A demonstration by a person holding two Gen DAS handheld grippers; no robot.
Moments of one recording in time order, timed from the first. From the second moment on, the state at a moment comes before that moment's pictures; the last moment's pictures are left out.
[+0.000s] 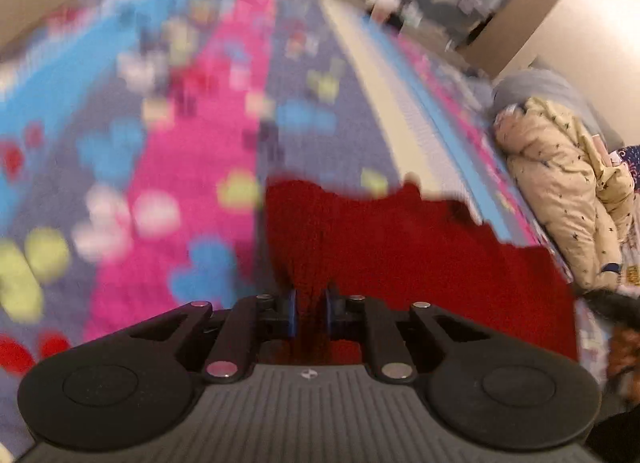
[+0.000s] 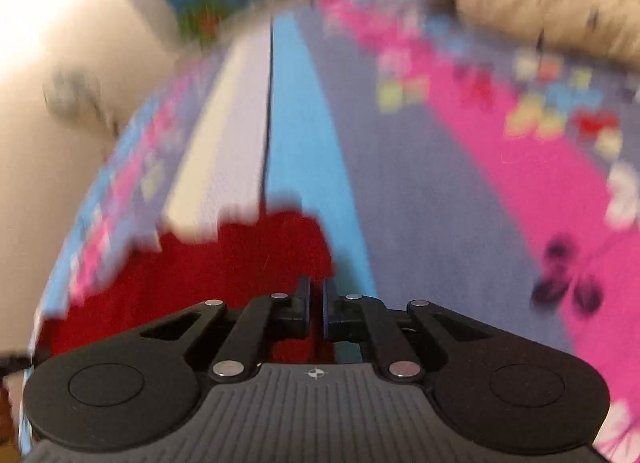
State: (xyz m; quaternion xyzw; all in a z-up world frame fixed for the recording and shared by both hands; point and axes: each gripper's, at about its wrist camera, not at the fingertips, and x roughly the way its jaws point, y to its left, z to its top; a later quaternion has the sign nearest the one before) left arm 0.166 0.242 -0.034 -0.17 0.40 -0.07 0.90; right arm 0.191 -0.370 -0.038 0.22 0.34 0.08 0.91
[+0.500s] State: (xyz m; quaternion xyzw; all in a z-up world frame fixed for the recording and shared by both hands) left arm 0.203 0.238 -0.067 -0.11 0.40 0.02 0.91; right arm 0.247 -0.343 -0.087 0.11 0.41 -0.02 0.90
